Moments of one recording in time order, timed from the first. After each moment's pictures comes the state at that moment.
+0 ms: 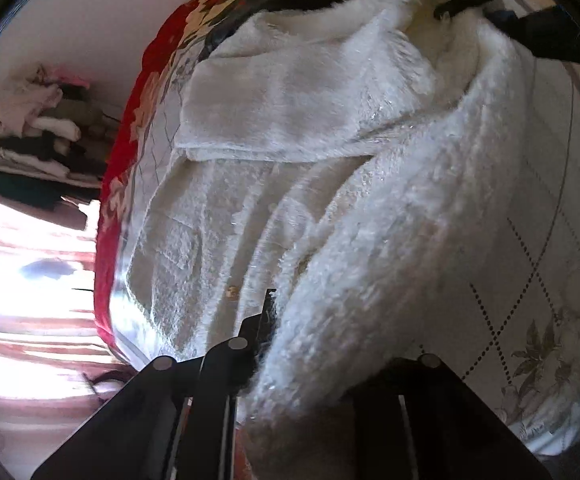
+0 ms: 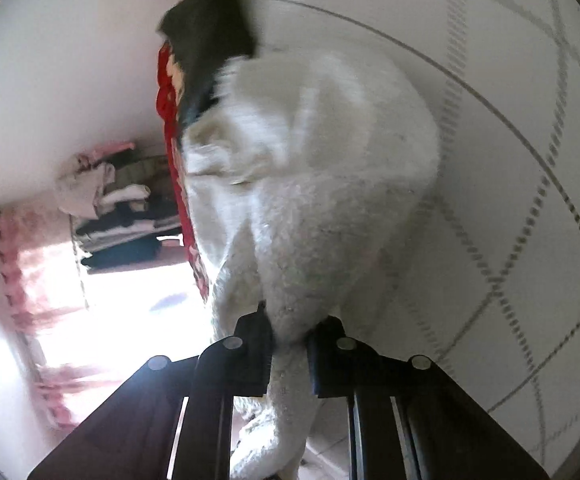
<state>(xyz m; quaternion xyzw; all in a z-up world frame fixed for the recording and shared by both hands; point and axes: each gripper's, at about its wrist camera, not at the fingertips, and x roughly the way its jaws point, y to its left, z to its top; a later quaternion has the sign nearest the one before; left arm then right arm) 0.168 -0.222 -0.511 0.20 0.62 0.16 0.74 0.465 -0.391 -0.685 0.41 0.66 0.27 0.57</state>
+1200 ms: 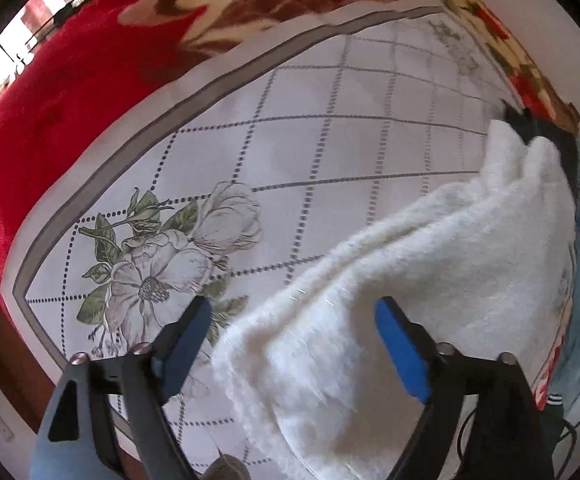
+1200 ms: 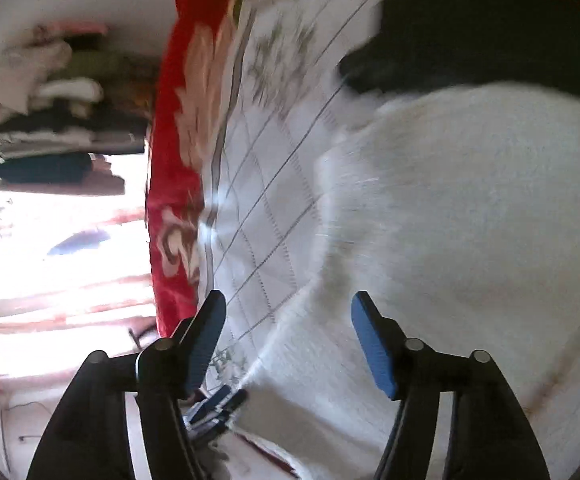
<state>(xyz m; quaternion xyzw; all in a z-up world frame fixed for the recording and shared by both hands) 0.204 0.204 -0.535 -0.30 0.62 0.18 0.70 0.542 -0.057 -0.576 0.18 0.71 0.28 0.62</state>
